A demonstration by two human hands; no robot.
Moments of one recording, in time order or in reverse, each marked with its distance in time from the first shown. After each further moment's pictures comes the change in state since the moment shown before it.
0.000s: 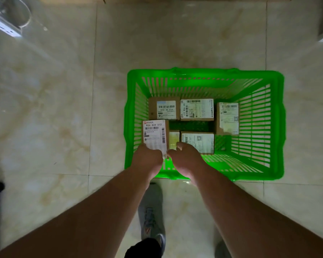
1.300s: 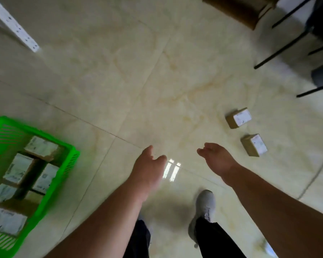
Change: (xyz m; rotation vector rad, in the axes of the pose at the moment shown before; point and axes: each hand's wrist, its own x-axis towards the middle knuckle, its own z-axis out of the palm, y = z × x) left_hand -0.463 -0.033 0.335 0.831 -0.681 0.546; right_hand -0.449 0.498 -0.158 0.989 0.677 0.519
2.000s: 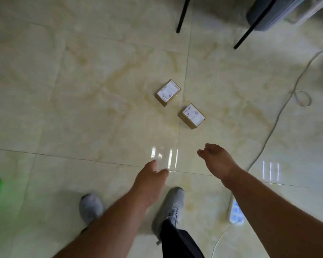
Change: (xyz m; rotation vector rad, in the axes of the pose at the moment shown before) left_hand -0.037 0.043 0.438 0.265 -0.196 -0.064; right_hand 0.086 0.354 -0.277 0.329 0.113 0.155
